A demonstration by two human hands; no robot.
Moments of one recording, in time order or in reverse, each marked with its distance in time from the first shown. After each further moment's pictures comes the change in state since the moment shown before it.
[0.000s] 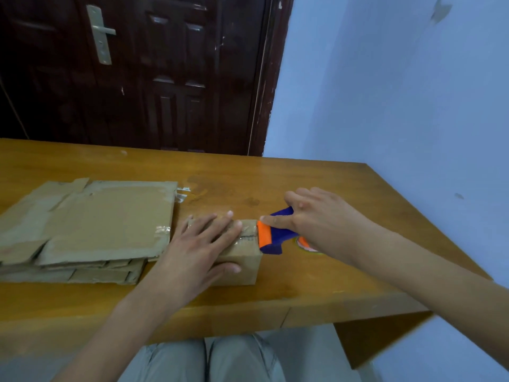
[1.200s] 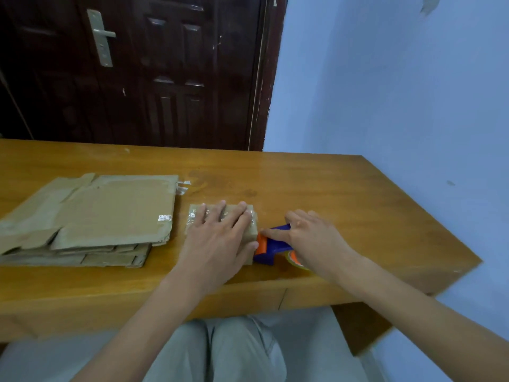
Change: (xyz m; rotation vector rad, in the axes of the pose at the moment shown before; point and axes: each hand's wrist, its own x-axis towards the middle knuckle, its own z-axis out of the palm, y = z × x) left_hand 0.013 0.058 -0.014 0.083 0.012 -0.144; right_hand -0.029 -0.046 0.047 0.223 -0.033 0.226
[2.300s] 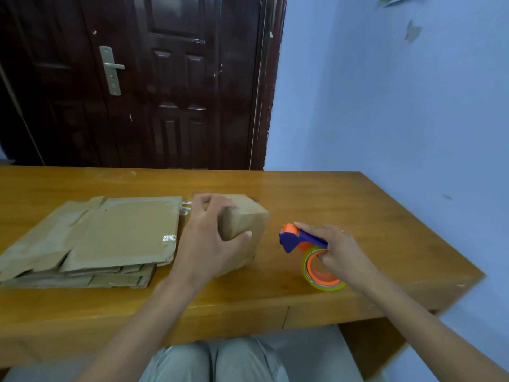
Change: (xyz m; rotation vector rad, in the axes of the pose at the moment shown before) left_hand 0.012 -0.020 -0.013 -0.760 0.470 -0.184; right_hand -0.017 0.053 0.049 0.712 0.197 0.344
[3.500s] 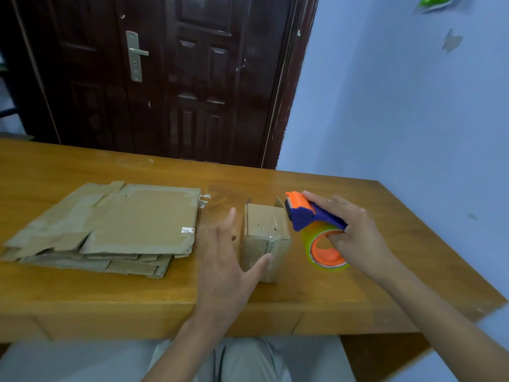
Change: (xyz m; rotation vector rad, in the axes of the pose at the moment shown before) left_hand -0.052 -0.006 0.025 -0.091 0.158 -0.144; right_hand 0.025 -0.060 -0.030 0.230 0.133 -0.292
